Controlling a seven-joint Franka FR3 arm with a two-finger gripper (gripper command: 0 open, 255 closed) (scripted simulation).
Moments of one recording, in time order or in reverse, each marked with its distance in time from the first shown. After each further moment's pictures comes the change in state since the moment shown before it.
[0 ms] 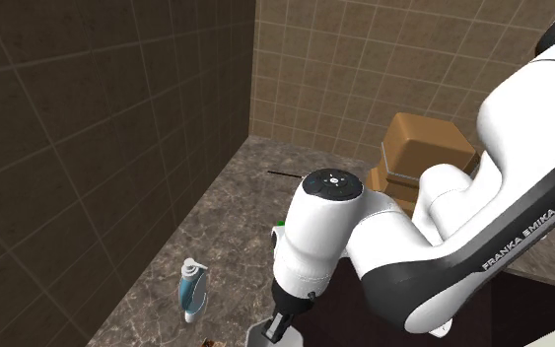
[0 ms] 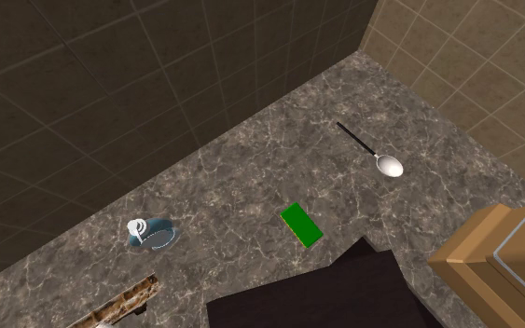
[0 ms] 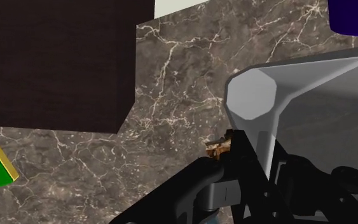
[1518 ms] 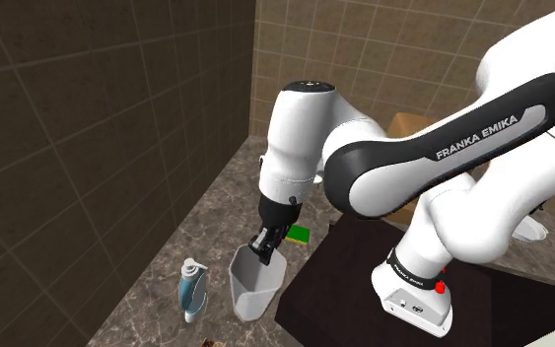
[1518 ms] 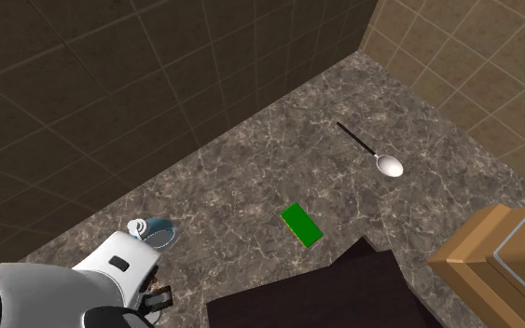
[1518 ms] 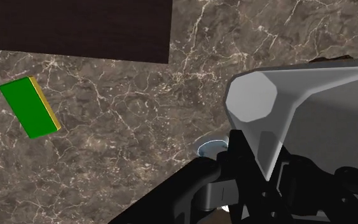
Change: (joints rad) arm -0.094 -0.136 -0.241 0.095 -0.091 -0.270 -0.214
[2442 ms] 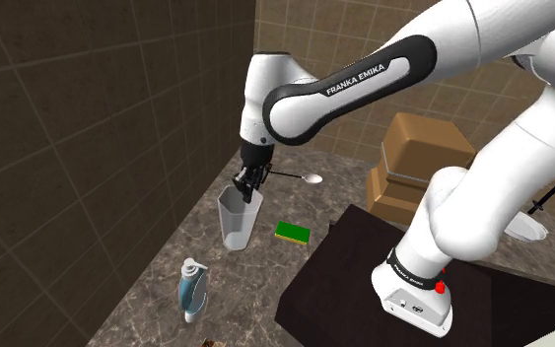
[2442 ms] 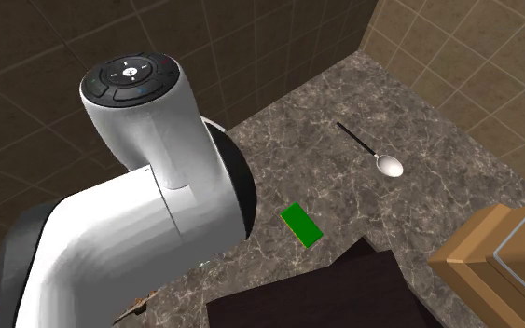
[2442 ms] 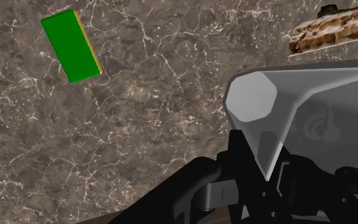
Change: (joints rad) arm -0.189 0.227 -0.211 0.192 -0.146 -0.016 -0.282
